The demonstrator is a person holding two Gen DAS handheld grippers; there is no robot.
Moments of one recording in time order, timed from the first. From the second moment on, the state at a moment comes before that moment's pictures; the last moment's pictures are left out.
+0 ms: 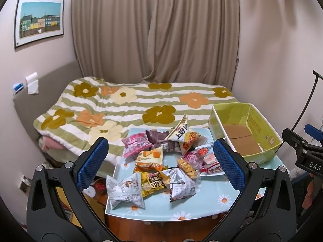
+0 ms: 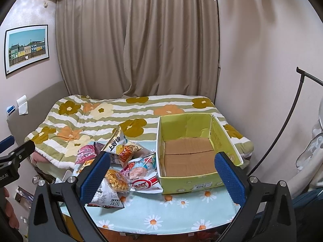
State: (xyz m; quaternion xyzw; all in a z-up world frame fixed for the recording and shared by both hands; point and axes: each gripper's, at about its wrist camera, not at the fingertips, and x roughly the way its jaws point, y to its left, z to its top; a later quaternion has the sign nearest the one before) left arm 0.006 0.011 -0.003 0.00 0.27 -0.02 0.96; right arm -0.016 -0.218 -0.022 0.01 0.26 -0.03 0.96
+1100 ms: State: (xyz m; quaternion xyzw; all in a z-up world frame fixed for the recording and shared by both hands) left arm 0.007 0.013 -0.004 0.00 0.27 -0.02 0.96; right arm -0.013 -0.218 -0.021 0.01 0.26 -0.03 0.96
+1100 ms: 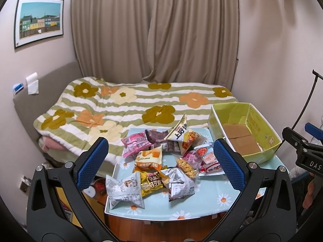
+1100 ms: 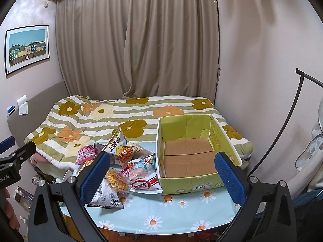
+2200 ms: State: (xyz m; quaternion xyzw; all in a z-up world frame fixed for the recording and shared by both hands) left arm 0.002 0.019 -0.037 -0.02 0.32 0.01 0.95; right arm 0.010 -0.202 -0.051 0.02 0.32 0.05 0.95
